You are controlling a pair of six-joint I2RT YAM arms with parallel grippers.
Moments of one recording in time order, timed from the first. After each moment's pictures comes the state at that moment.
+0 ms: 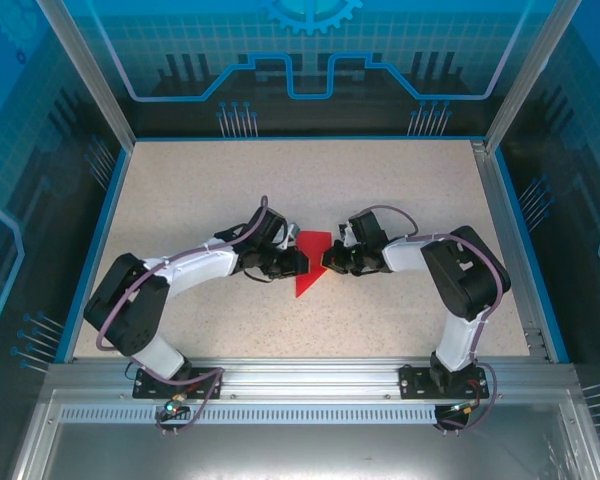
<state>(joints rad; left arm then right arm) -0.58 1.61 0.92 -0.28 0.49 -0.72 0.48 1.83 0.83 0.07 -0.50 0.80</state>
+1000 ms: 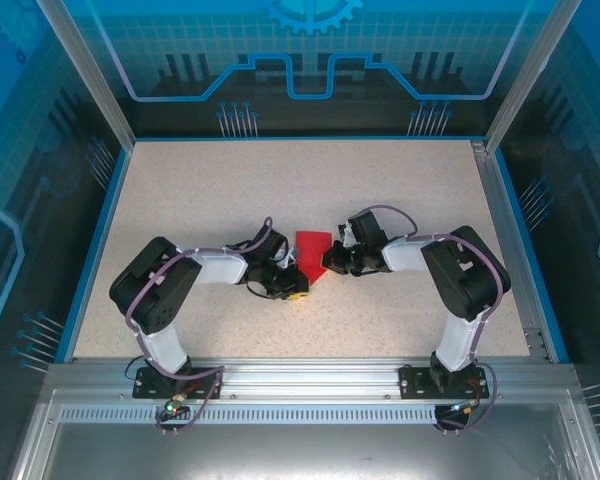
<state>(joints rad) -0.57 1.76 0.78 -0.11 0.63 -0.82 0.48 1.83 0.83 0.04 -0.50 0.78</state>
